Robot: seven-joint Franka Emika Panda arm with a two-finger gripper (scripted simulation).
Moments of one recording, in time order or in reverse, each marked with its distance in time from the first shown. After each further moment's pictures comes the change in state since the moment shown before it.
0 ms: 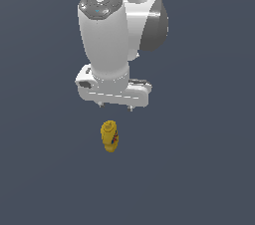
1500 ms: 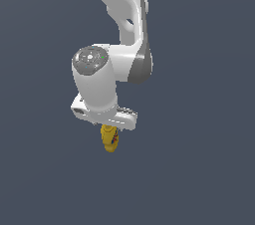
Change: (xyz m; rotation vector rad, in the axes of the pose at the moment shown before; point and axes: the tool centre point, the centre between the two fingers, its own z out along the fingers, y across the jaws) arm 0.033 0.030 0.080 -0.015 0.000 0.069
